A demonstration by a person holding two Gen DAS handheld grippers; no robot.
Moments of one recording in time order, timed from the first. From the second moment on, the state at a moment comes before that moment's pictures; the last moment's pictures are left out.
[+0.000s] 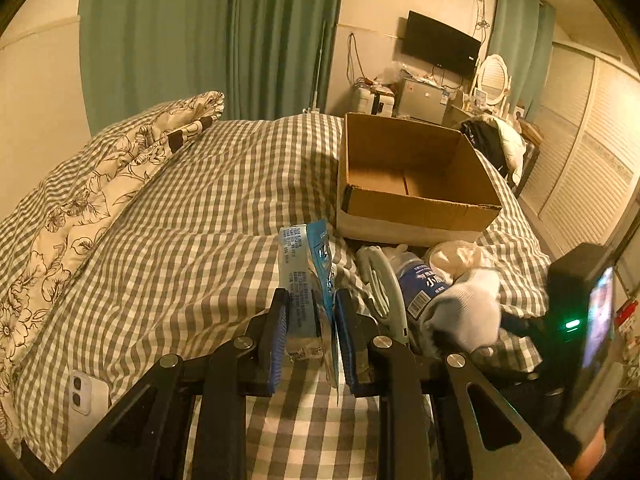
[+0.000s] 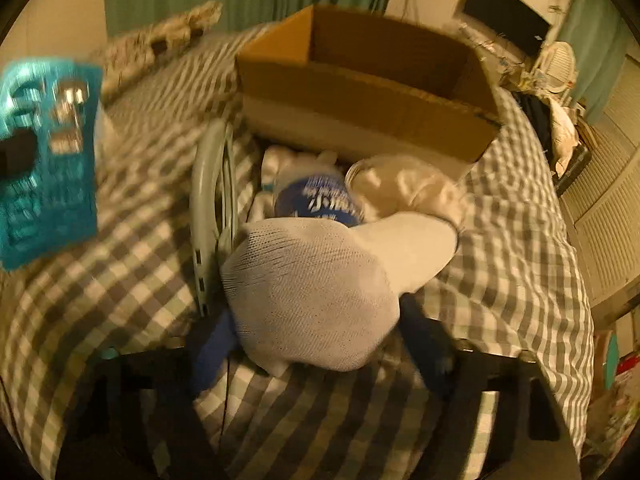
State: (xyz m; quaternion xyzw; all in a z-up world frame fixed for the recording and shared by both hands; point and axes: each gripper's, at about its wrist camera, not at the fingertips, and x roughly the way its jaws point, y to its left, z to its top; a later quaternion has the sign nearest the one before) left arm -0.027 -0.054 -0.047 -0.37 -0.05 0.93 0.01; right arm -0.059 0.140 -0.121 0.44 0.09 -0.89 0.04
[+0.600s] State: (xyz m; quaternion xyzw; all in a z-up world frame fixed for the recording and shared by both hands) left arm -0.055 -0.021 0.019 -0.31 0.01 0.95 0.02; right arm -0.027 0.190 0.028 0.27 0.06 -0.96 0.06
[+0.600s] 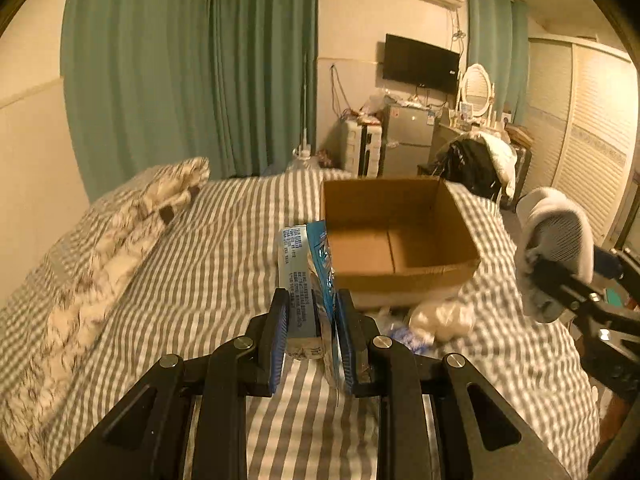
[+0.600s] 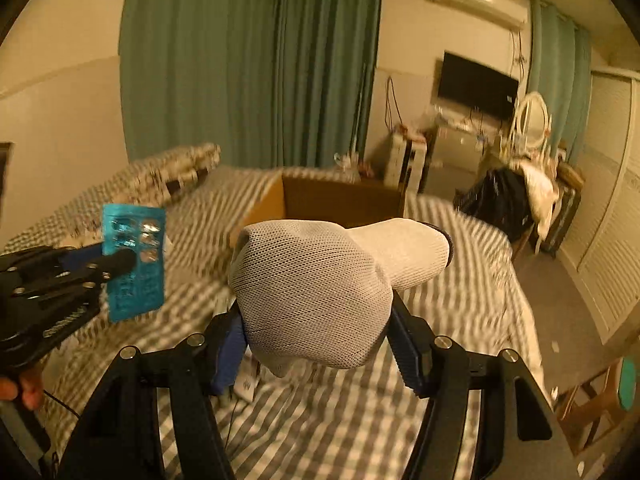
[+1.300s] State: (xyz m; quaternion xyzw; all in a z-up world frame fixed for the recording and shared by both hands) left arm -0.229 0.030 -0.001 -0.33 0.01 0.94 0.06; right arm -0.195 0.214 0.040 0.27 0.07 -0.96 0.09
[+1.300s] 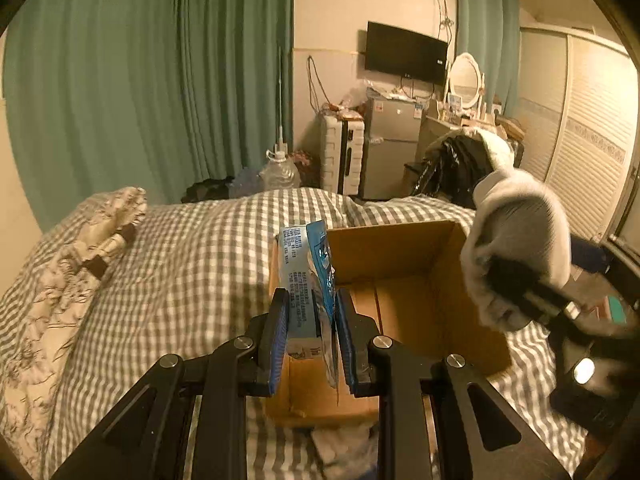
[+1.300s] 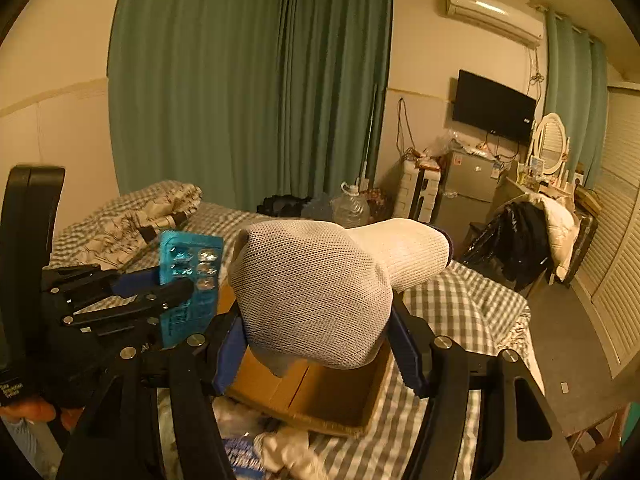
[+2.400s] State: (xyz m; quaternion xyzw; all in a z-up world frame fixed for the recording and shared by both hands) left arm -0.120 0.008 0.036 -0.32 0.04 0.95 0.03; right arm -0.081 0.247 0.085 0.25 0.06 -0.96 0.08
